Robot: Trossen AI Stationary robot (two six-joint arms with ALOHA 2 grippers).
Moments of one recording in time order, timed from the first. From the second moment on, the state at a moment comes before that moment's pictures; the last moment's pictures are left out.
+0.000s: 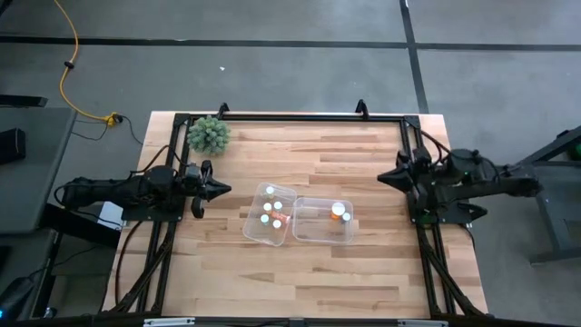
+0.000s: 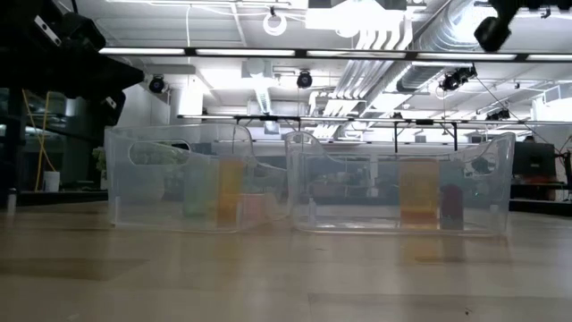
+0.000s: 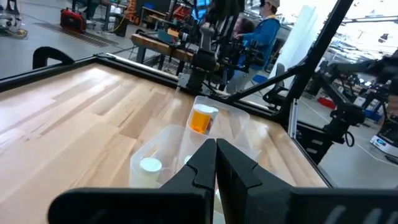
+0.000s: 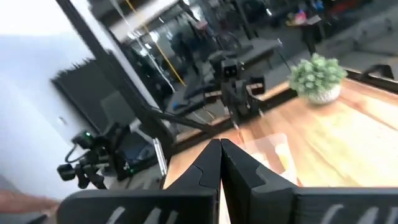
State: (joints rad) left arm 0.16 0.07 0.01 0.02 0.03 -0.32; right arm 0.09 0.32 0.53 -0.22 0.03 0.50
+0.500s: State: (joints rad) left arm 0.16 0.08 0.01 0.02 0.03 -0.32; right arm 0.08 0.00 0.07 0.07 0.03 0.34
